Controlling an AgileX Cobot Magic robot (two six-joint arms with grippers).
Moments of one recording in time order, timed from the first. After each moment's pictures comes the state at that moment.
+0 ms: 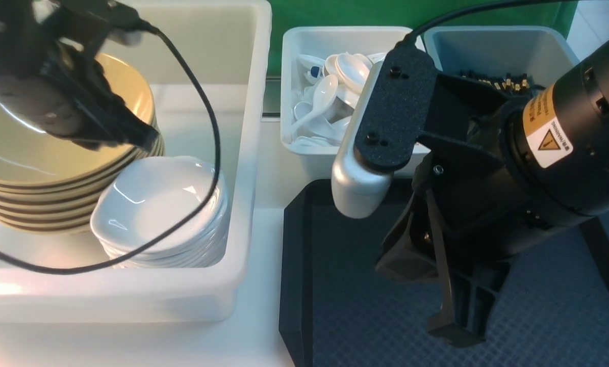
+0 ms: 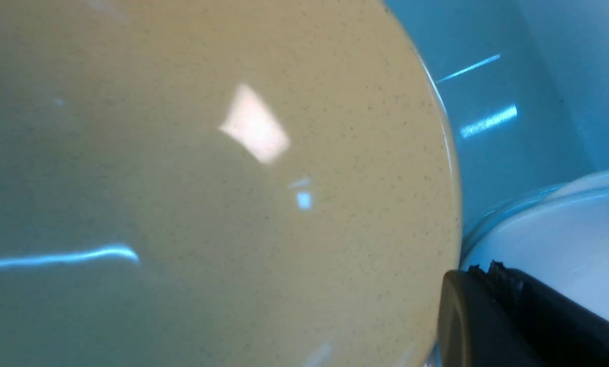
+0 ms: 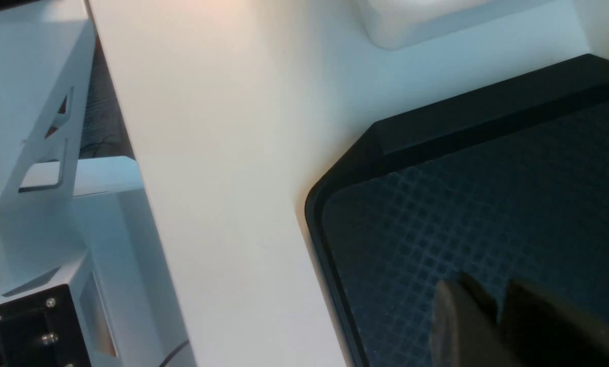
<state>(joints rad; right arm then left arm) 0.87 1.35 -1.38 0.11 1.17 -0.31 -0.25 1.38 -1.24 0.20 0.91 0.06</state>
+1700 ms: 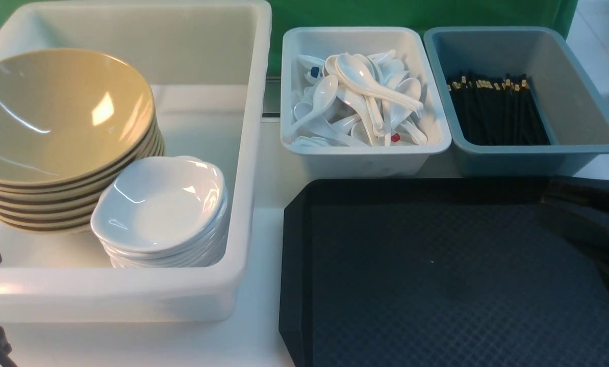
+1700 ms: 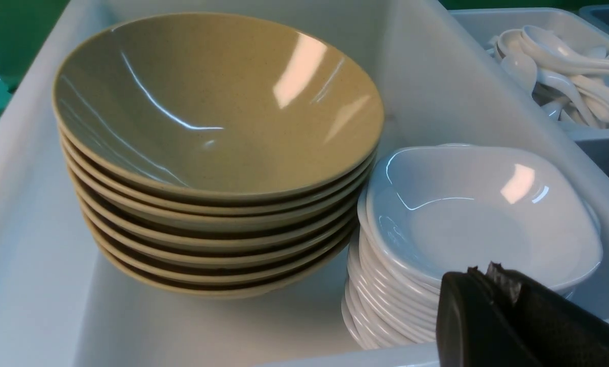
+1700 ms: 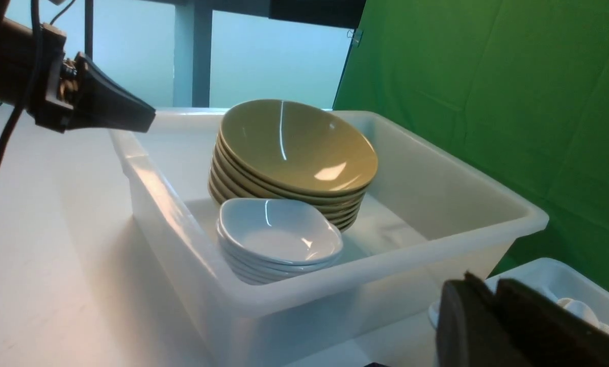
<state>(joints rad) 0.86 0.59 -0.62 0.10 0.18 -0.31 -0.25 0.29 -0.44 0.19 0.55 -0.22</state>
